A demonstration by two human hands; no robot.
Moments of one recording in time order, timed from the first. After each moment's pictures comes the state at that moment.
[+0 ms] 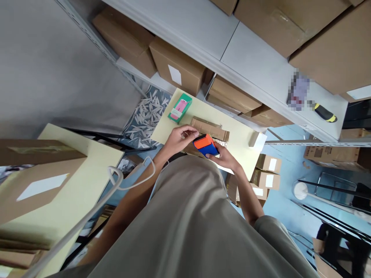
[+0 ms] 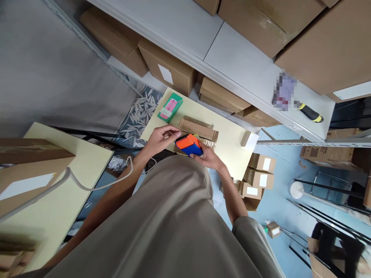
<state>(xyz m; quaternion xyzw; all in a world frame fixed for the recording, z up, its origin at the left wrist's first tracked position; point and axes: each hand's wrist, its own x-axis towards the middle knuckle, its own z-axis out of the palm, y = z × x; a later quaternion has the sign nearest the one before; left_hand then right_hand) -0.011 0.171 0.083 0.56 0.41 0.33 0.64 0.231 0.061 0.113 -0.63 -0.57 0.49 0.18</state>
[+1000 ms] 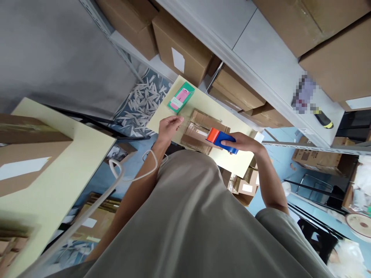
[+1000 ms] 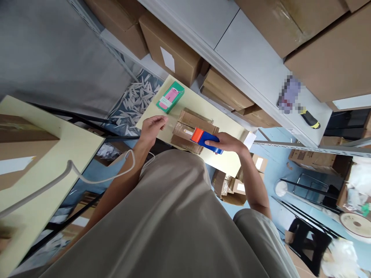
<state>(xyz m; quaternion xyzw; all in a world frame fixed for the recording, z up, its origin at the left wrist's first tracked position) -0.015 0.174 -0.003 0.30 0.56 0.42 0.64 0.295 0.126 0.176 -0.61 -0.53 0.60 -0.04</state>
